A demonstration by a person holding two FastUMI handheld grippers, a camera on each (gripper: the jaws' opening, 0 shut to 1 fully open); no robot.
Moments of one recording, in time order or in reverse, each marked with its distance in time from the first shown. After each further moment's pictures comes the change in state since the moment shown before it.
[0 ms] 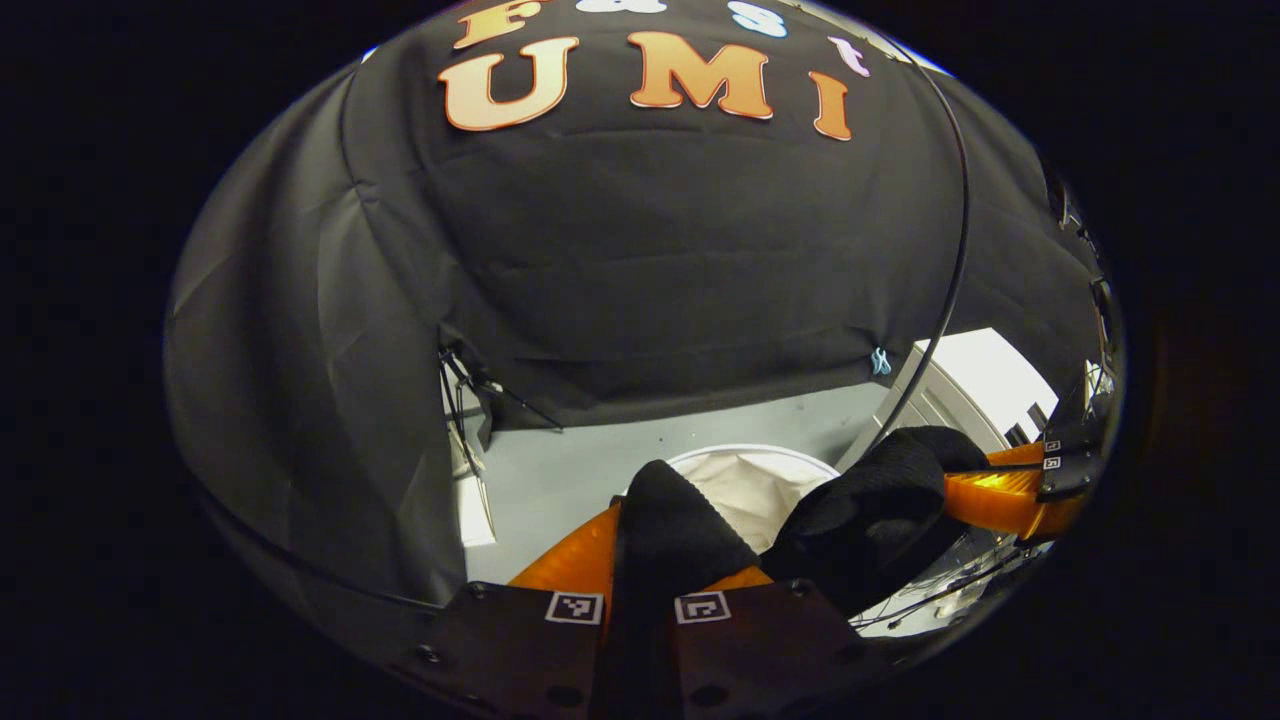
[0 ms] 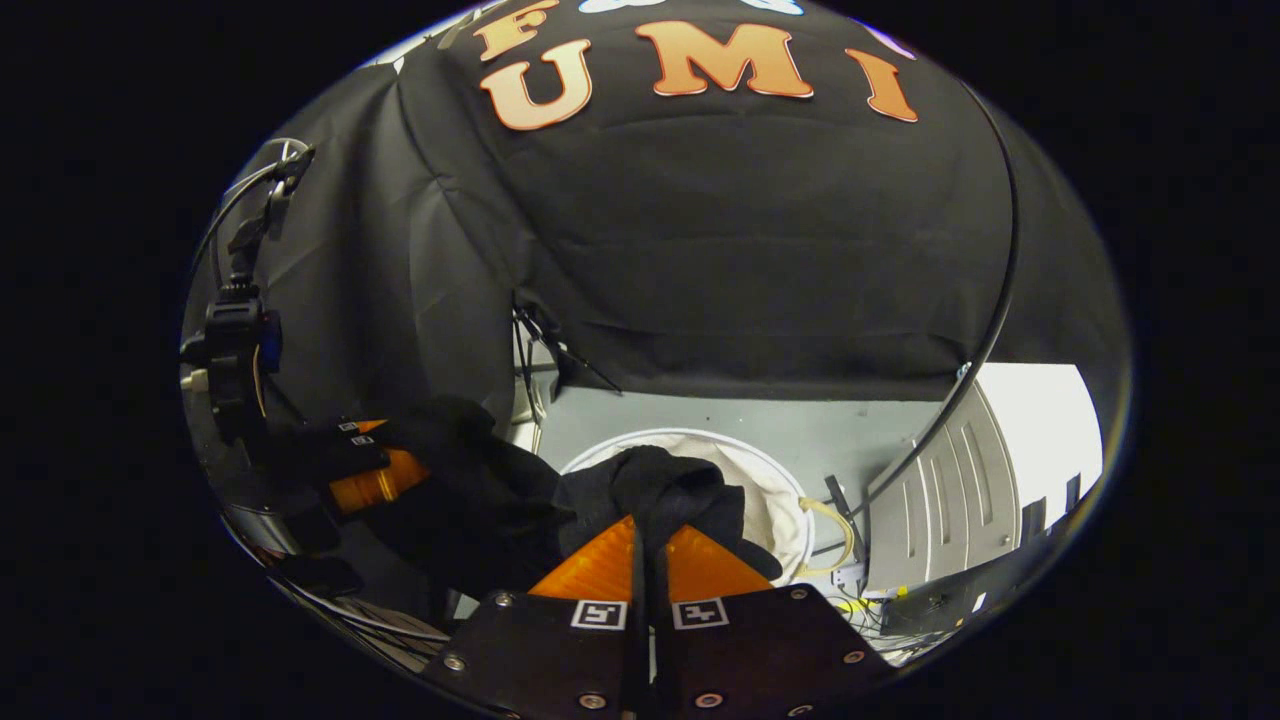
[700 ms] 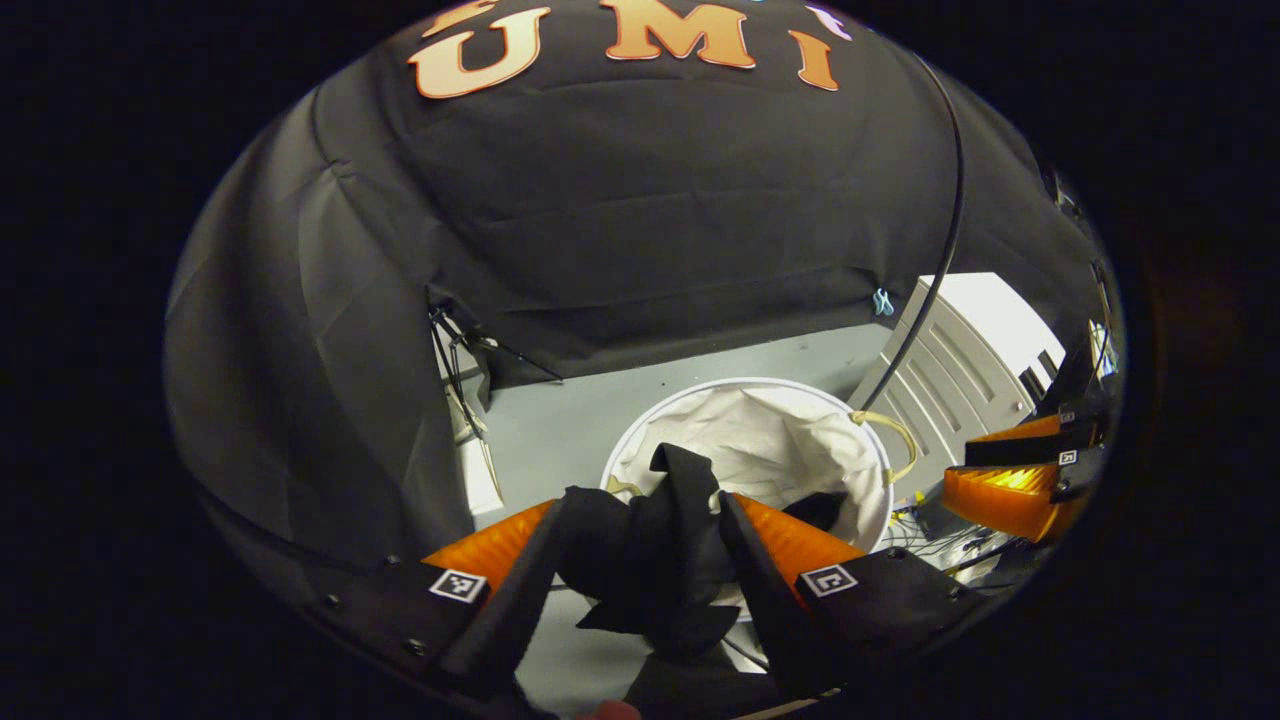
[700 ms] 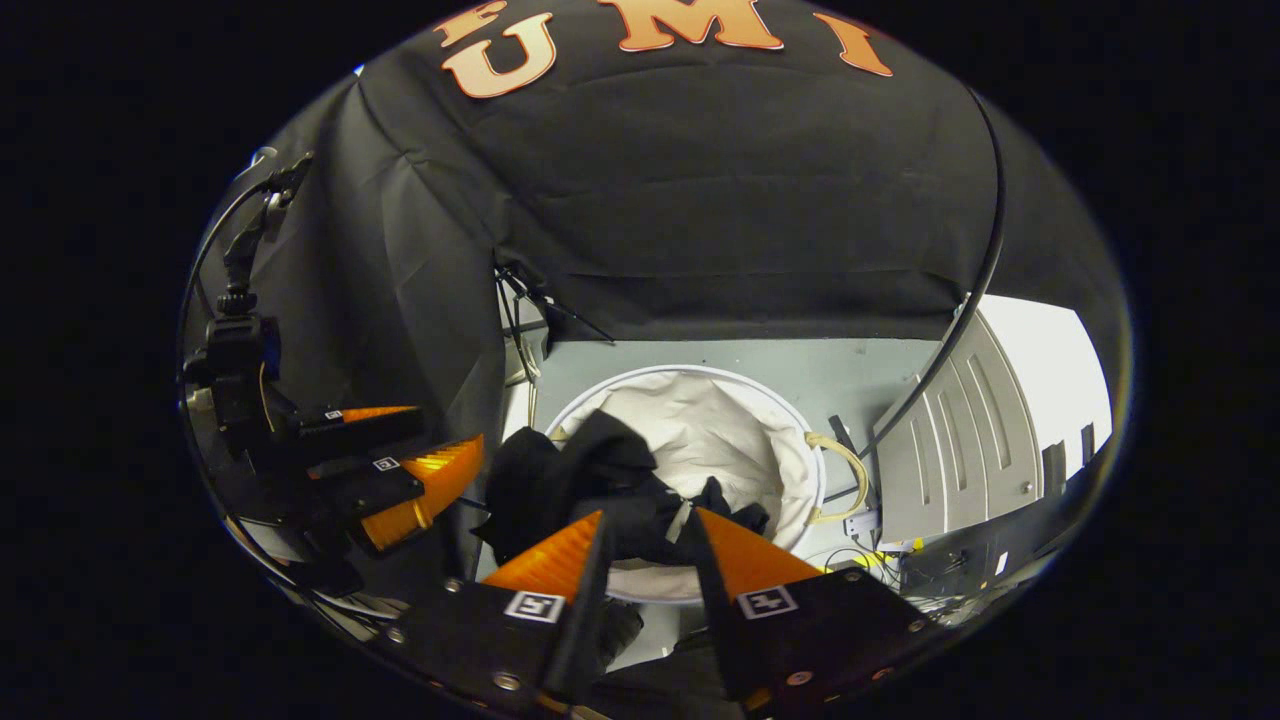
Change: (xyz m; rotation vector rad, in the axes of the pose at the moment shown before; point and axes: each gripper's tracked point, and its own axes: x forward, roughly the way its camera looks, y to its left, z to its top) left arm 0.020 0.002 -0.051 0.082 0.141 0.015; right arm 0.010 -0.006 -0.044 0.077 0.132 -0.010
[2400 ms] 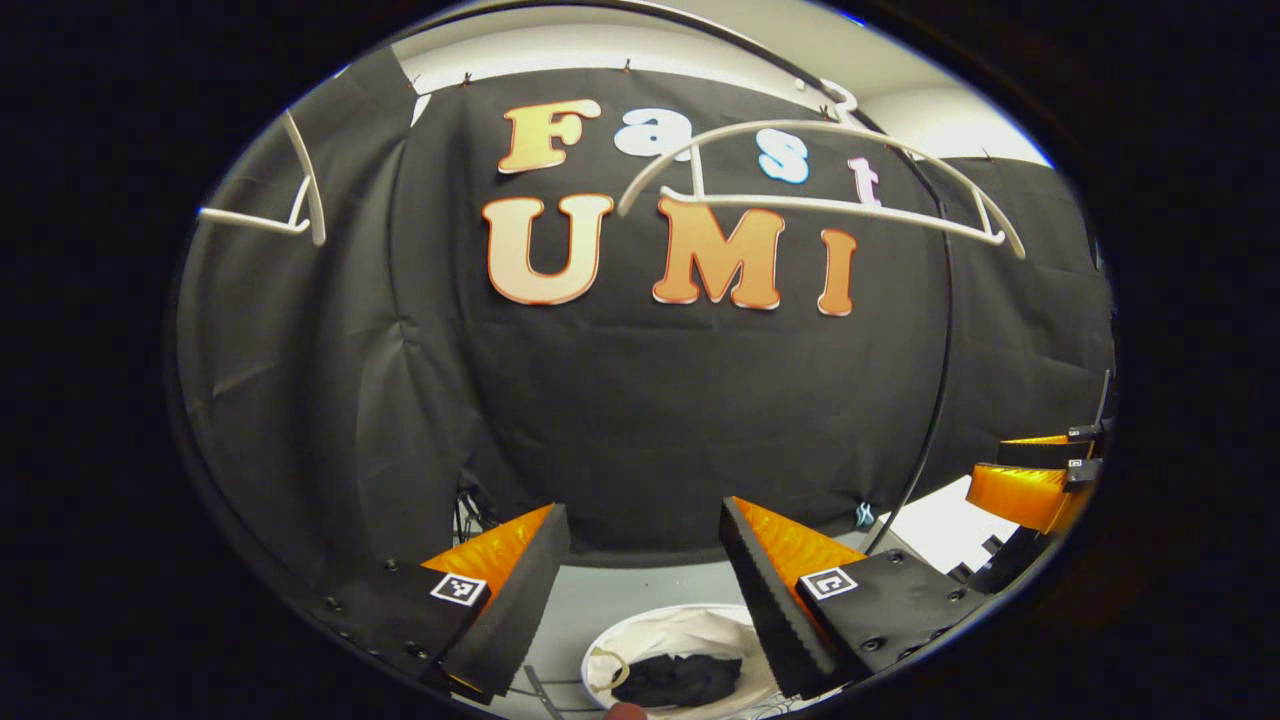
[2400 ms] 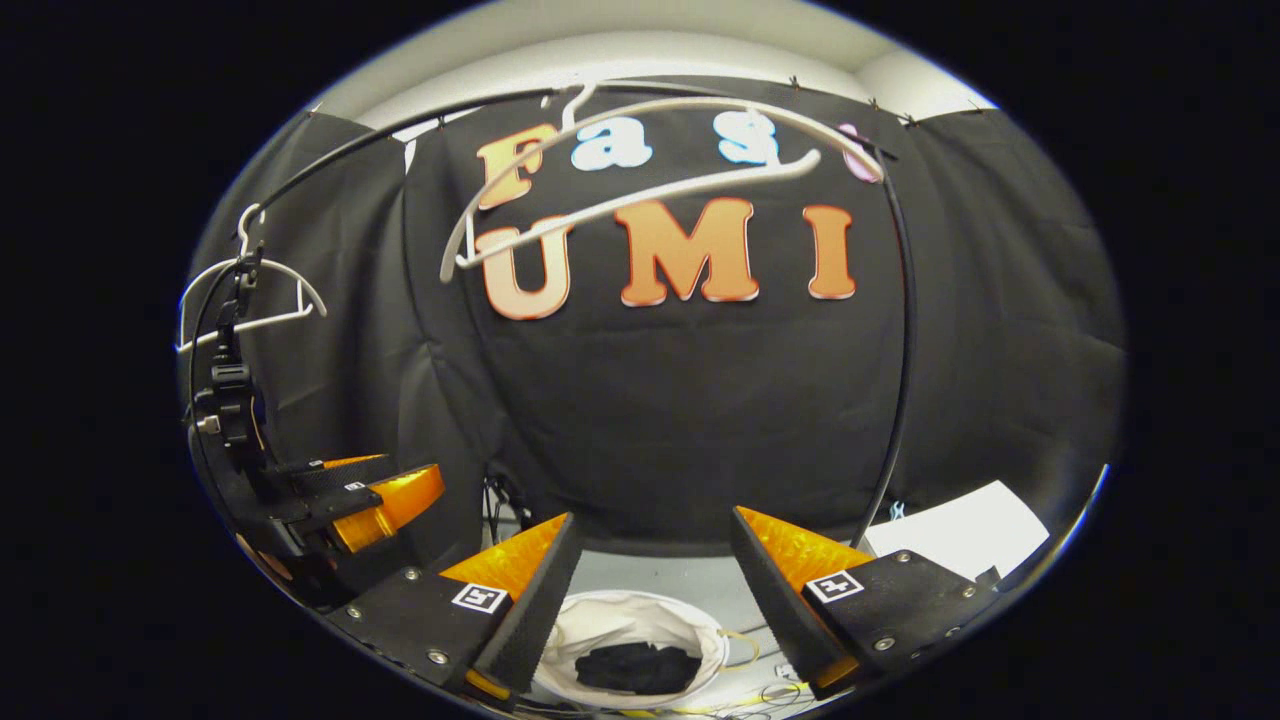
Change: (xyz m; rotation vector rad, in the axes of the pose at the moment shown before) left arm -0.205 0.030 0.247 -0.179 -0.659 0.035; right arm -0.257 0.004 0.241 -0.116 -0.713 -0.106
